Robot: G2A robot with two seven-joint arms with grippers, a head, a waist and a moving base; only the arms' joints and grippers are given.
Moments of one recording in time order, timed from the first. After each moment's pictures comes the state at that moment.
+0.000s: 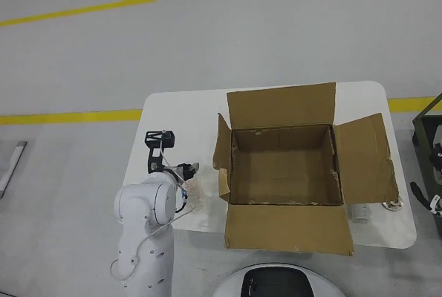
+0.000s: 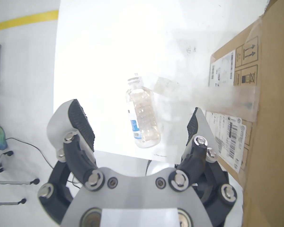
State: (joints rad) left arm 1.05 -1.56 -1.49 -1.93 1.56 -0.02 -1.42; right arm -1.66 -1.32 1.97 -2.05 -1.08 -0.25 -0.09
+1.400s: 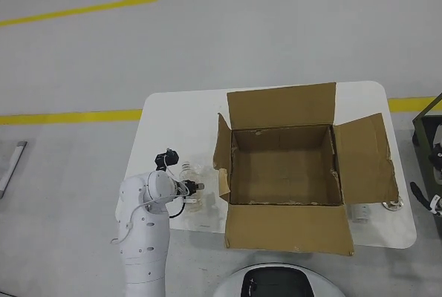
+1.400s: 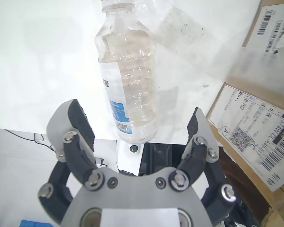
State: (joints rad) left arm 0.94 -1.53 -1.56 -1.48 1.37 0.04 -1.47; right arm -1.66 -1.32 1.97 -2.05 -1.08 -0.25 -0.09
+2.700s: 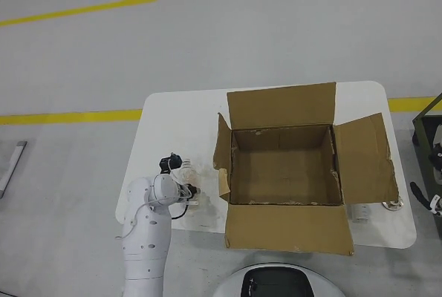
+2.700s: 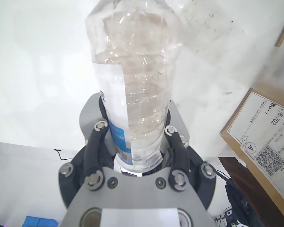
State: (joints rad) left arm 0.94 -1.49 -1.52 -1.40 1.31 0.06 -1.40; right arm -1.66 -1.32 1.97 -2.05 -1.08 -0.25 -0.09
